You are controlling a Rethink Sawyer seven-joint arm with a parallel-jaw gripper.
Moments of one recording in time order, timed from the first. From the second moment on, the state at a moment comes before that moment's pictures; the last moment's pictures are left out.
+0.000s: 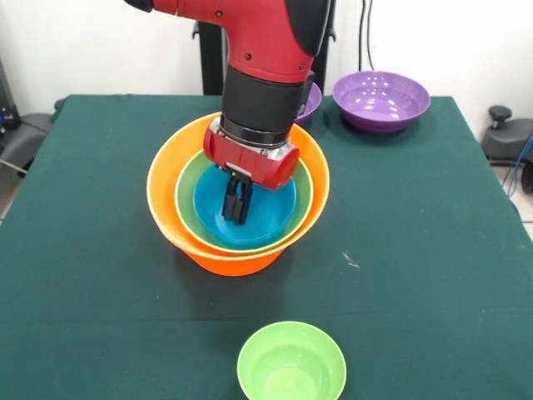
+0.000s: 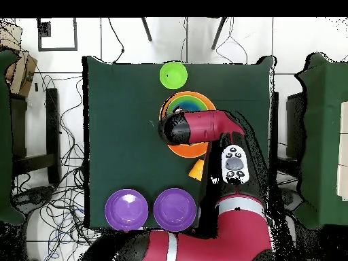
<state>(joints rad) -0.26 -0.50 0.03 1.42 -0.40 0.46 2.43</state>
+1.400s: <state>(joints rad) -0.29 -0.64 0.04 1.53 -0.40 0.48 2.43</state>
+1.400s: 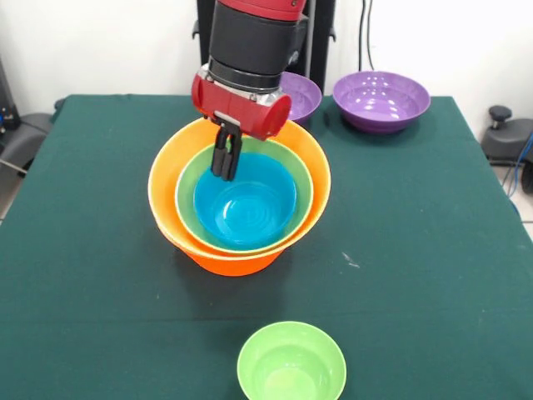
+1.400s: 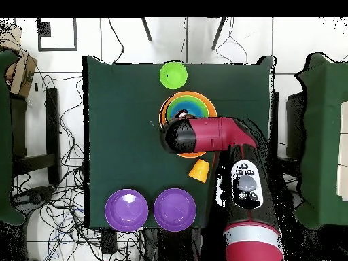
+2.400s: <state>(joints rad) -0.30 -0.59 0.05 1.53 -0.40 0.48 2.43</state>
